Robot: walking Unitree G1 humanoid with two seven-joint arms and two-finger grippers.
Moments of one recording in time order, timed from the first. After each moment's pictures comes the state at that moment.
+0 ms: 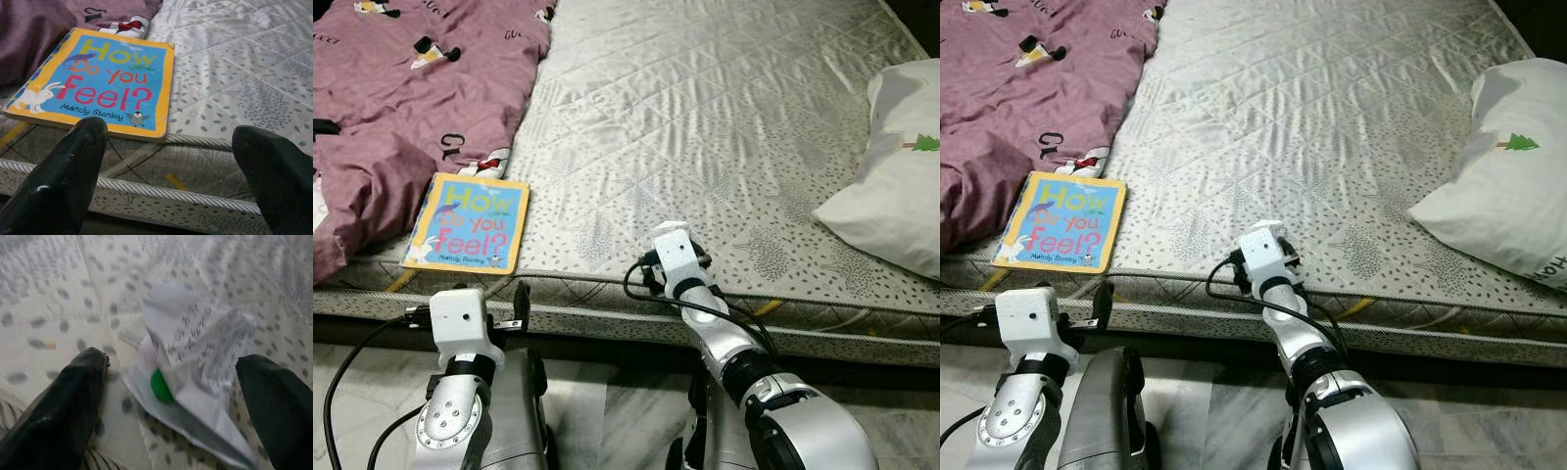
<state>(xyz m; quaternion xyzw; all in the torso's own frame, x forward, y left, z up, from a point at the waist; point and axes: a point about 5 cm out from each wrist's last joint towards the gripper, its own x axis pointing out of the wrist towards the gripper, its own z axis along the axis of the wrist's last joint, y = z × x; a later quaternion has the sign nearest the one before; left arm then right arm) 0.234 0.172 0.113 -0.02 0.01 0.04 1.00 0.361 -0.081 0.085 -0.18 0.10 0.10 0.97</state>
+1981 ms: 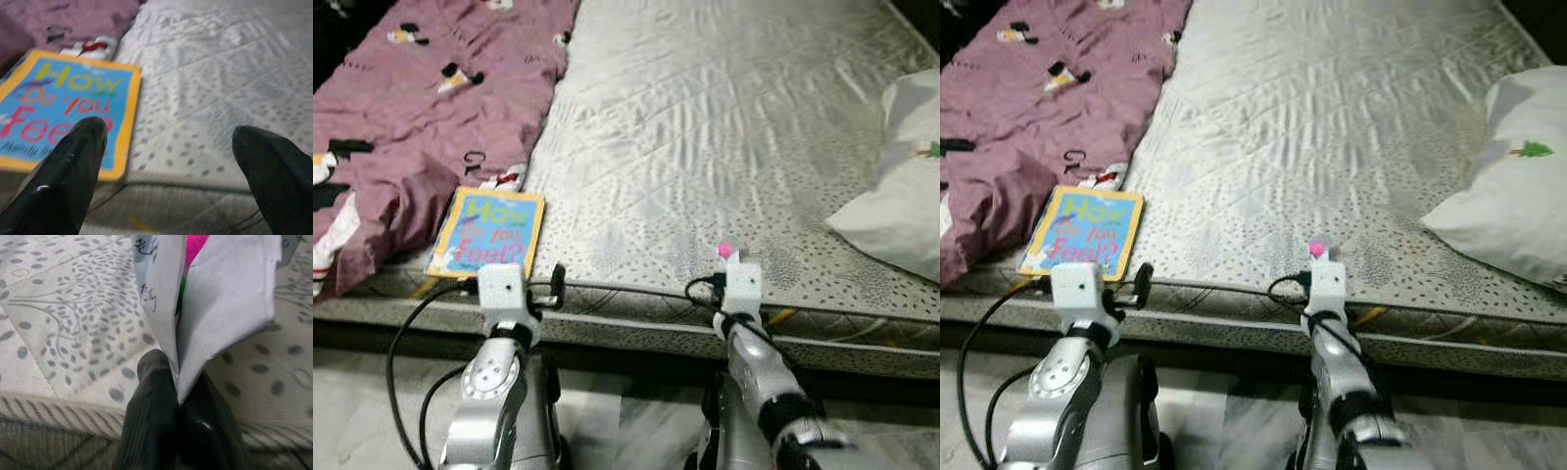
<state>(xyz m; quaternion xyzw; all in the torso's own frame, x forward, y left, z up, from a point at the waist) 0.281 0.143 0.109 -0.04 0.01 -0.02 1.00 0.331 -0.151 0.047 0.02 0.12 0.00 0.99</state>
